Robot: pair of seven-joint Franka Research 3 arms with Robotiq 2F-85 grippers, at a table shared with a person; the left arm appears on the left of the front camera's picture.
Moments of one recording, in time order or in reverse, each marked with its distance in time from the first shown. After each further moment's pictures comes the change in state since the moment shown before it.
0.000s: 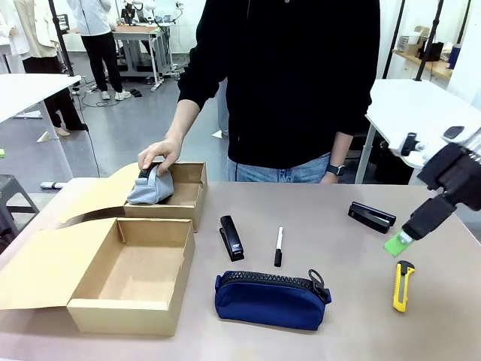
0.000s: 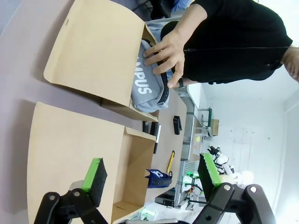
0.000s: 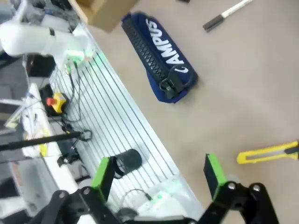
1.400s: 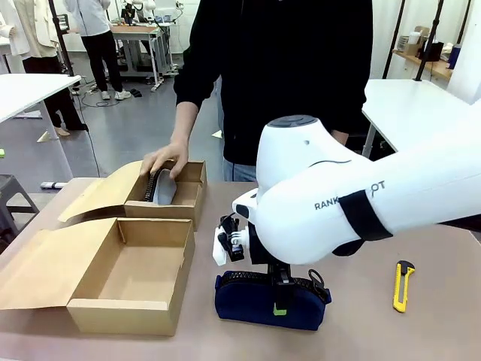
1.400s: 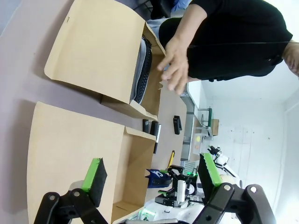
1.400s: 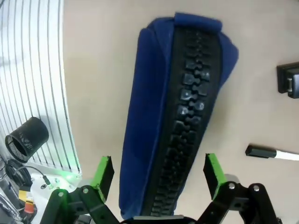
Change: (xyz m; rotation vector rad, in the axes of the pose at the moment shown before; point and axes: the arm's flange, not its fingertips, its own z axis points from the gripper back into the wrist) left arm 0.000 0.000 0.000 0.000 0.001 -0.001; right arm 0.135 0.071 -0.234 -0.288 0.518 0.709
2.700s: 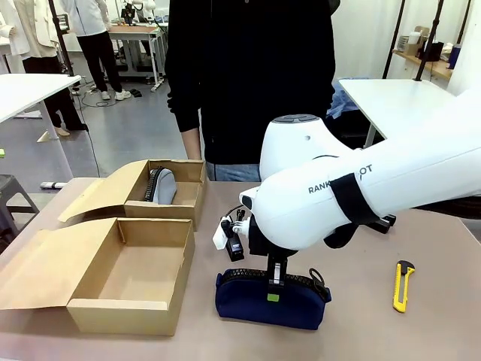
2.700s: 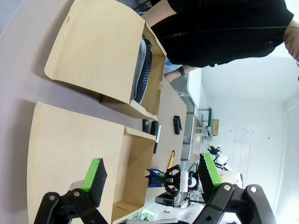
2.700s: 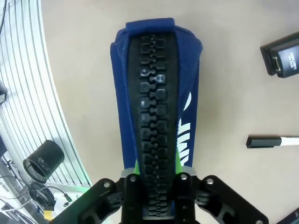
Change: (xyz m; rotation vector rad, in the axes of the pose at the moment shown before) left arm 0.000 0.000 0.000 0.000 0.000 0.000; right arm -0.004 -0.016 0.004 0.040 -0.053 -0.191
